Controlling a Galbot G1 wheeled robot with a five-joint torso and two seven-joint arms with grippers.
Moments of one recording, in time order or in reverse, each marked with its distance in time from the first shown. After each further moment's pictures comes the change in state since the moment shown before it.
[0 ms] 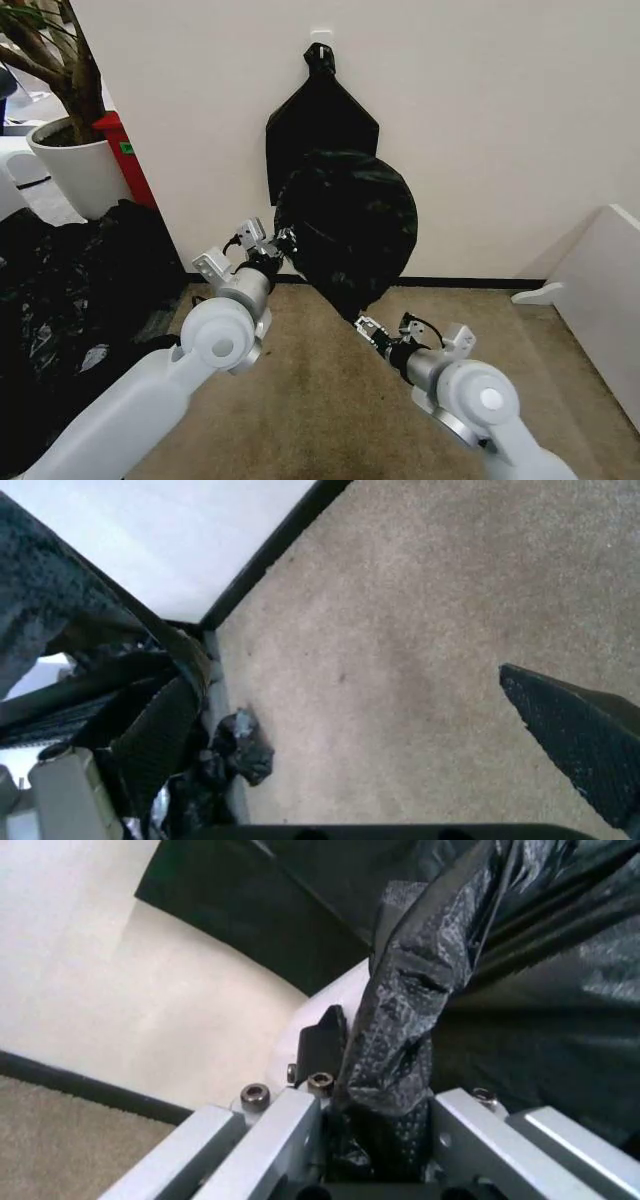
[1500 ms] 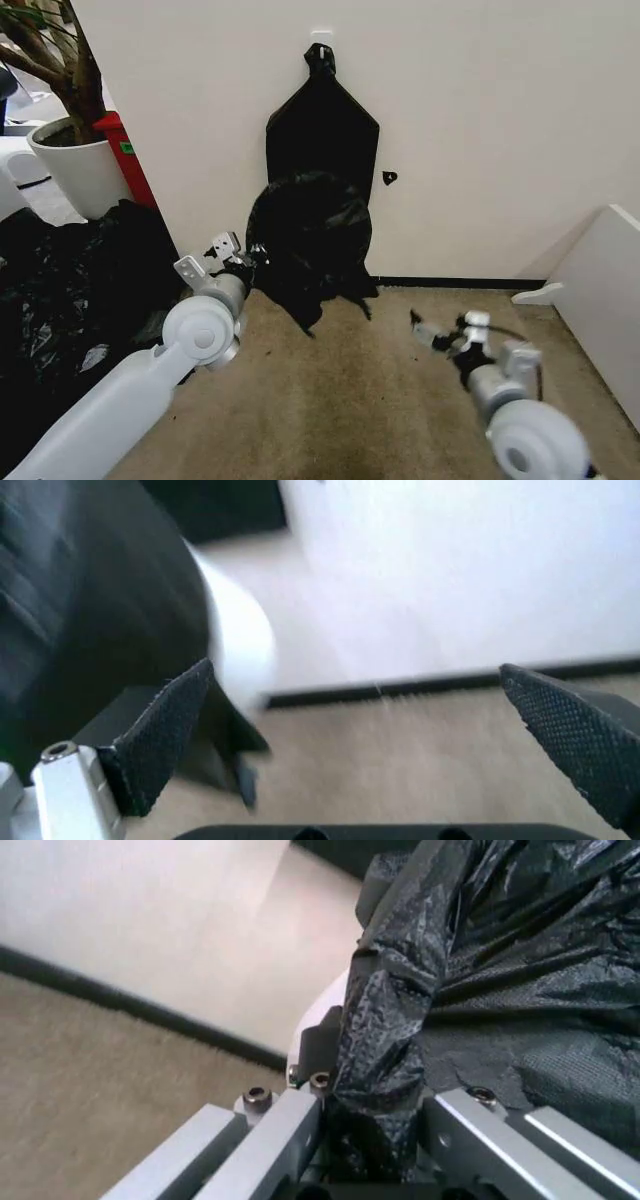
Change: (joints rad) left arm 0.046 0.043 -0.020 0.078 0.013 0.145 -0.105; right arm -0.264 -0.241 0.273 0.292 -0.695 -0.012 -0.349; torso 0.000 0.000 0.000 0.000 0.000
